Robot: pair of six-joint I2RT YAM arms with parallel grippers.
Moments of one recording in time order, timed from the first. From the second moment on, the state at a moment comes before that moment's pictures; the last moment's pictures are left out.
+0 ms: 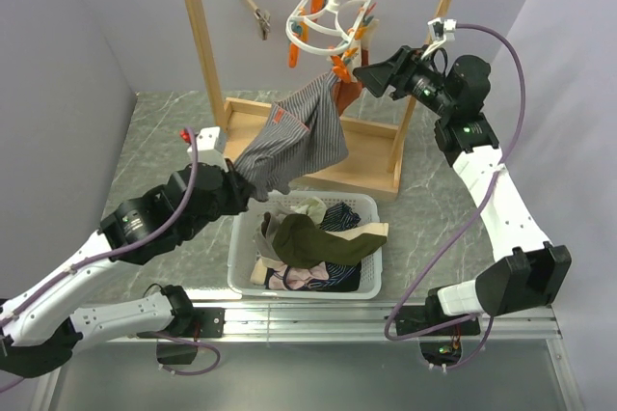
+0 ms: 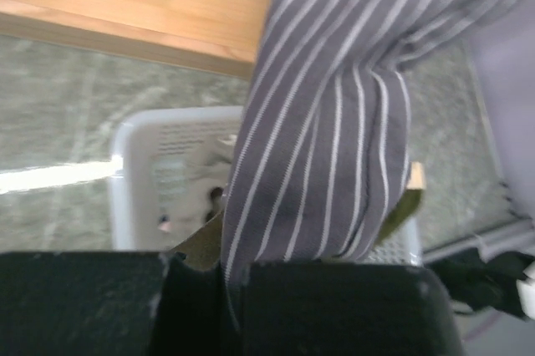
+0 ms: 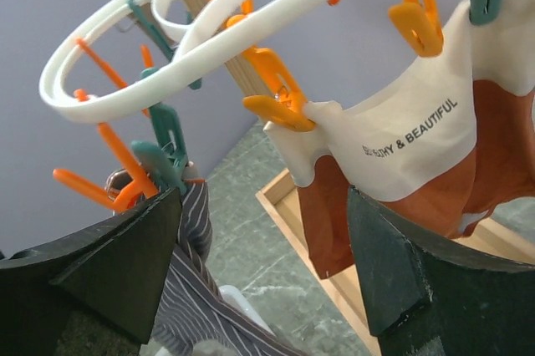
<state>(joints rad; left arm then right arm) -0.95 0.90 1.23 -0.84 -0.49 -0.72 0.17 1.37 1.41 0.09 -0.60 0.58</state>
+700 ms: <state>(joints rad) -1.01 1.40 1.28 -0.40 0.15 -0.63 0.21 1.40 1.49 -0.06 -0.66 0.46</state>
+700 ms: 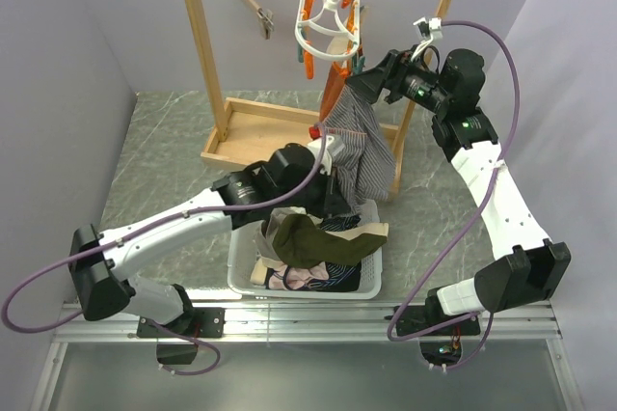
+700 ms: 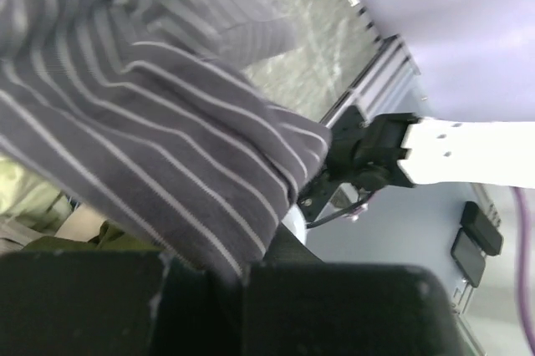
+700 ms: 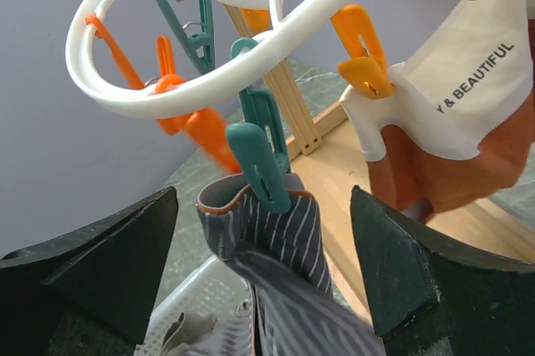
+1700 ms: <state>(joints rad) -0.76 1.02 1.19 -0.52 0.85 -0.60 0.16 1.61 1.49 0.74 -1.14 1.09</state>
